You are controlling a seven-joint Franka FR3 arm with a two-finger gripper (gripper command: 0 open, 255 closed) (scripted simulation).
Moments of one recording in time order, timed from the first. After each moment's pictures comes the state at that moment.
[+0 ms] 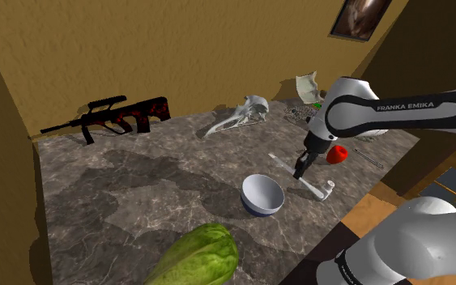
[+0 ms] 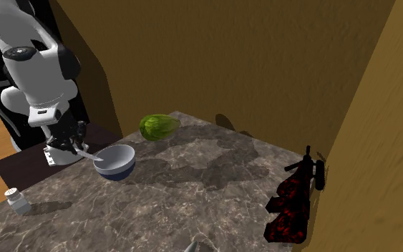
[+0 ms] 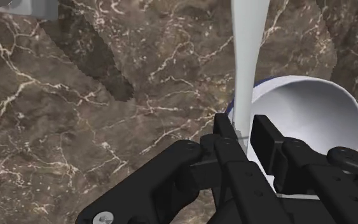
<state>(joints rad) -0.12 -0.64 -0.11 -2.83 0.04 2.11 -0.34</state>
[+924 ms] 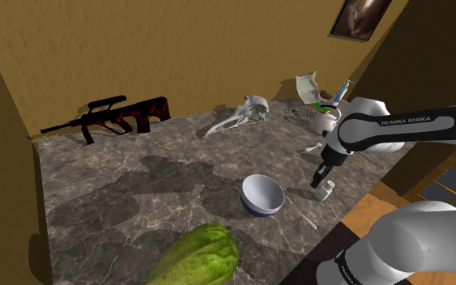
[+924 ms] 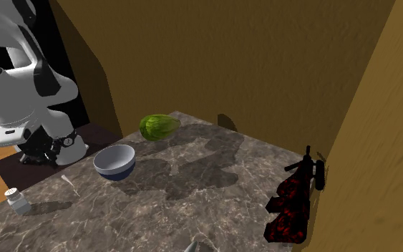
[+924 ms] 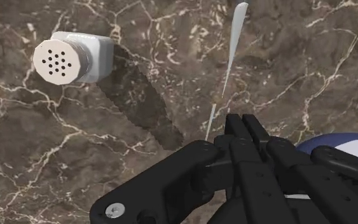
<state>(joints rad) -0.27 -0.63 -0.27 -2.94 -0.10 2.21 -0.52</state>
